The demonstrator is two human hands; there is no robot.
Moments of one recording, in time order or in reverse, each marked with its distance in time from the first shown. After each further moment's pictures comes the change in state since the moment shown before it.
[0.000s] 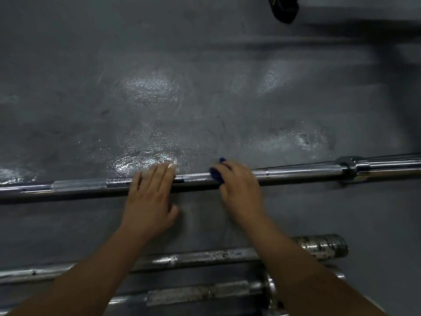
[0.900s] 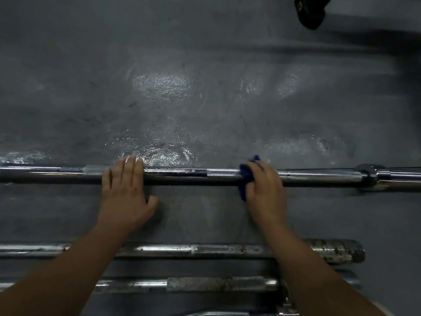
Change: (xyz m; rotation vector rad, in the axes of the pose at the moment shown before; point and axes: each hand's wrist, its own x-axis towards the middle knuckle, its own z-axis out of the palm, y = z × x) left_hand -0.040 -0.078 -0.002 -0.016 0.044 -0.262; right_hand -0.010 -0.004 -0.001 0.066 0.062 0.142
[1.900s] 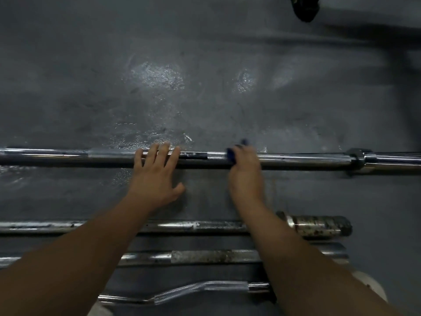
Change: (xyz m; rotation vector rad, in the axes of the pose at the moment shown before) left_hand 0.006 0.042 -0.009 0.054 -0.133 0.186; right_hand -0.008 -0.048 0.020 0.110 0.068 0.084
